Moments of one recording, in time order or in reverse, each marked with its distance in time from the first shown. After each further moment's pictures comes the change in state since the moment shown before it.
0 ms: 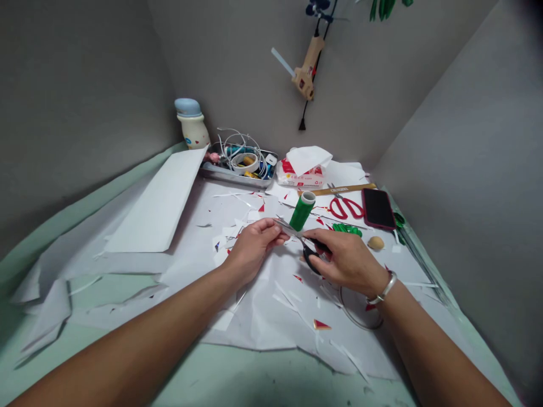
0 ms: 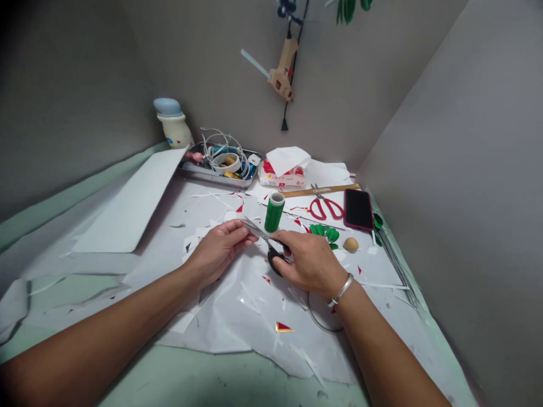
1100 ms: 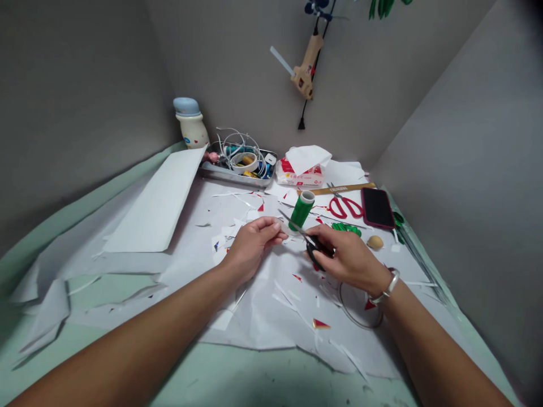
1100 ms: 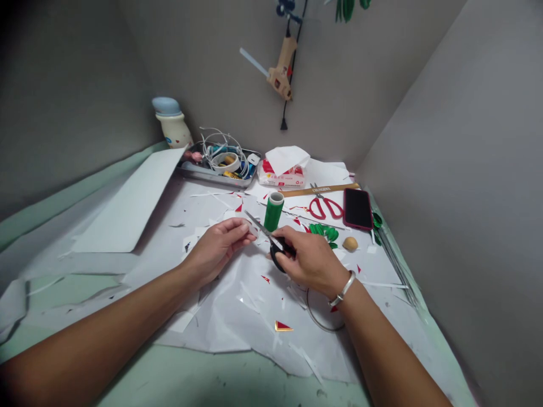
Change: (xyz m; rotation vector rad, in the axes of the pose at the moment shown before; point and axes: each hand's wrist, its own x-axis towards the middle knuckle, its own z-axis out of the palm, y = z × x) left_hand 0.000 0.004 -0.001 -0.009 -0.002 0.004; right_hand 0.001 0.003 -0.005 0.169 -0.021 0.068
